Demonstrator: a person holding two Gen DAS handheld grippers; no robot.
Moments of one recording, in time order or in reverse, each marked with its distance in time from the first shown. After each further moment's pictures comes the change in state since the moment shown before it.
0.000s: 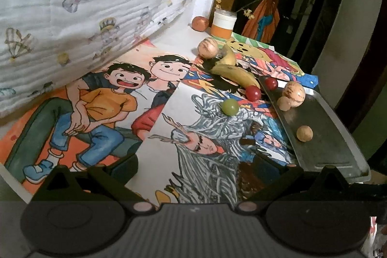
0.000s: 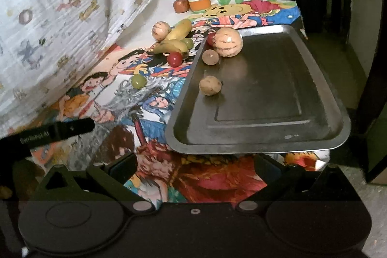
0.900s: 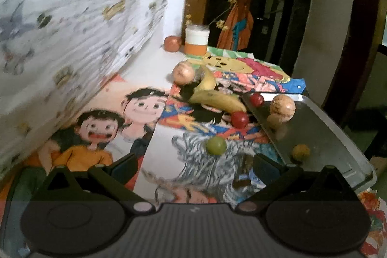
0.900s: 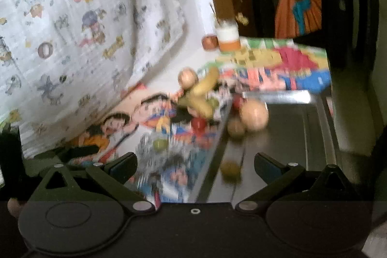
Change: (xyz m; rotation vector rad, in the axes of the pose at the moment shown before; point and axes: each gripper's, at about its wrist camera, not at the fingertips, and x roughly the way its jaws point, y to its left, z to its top) left arm 0.031 -0.018 0.041 0.178 -0.075 -0.064; right arm -0.001 0.019 0.101 -0.167 -0.129 0.085
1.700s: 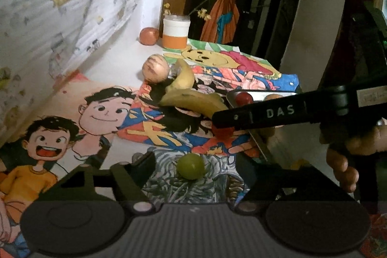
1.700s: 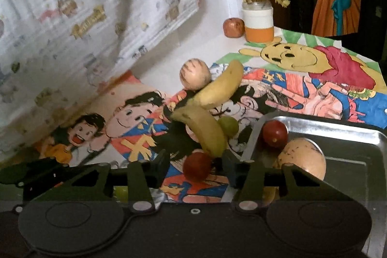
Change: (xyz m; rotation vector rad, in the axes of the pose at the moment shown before) left arm 0.066 -0.020 0.008 0.008 0.037 -0.083; right arm 0.160 -0.016 0.028 -0.097 0.114 0.062
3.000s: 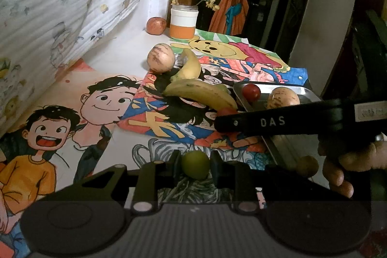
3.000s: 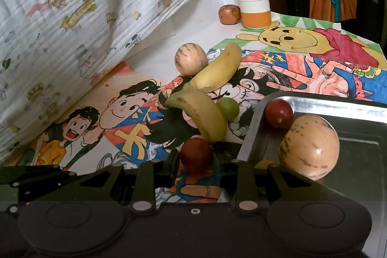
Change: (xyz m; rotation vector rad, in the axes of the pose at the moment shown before) left arm 0.007 -0.004 0.000 -0.024 0.044 0.043; right arm 0.013 -0.006 -0.010 0.059 0.011 0.016
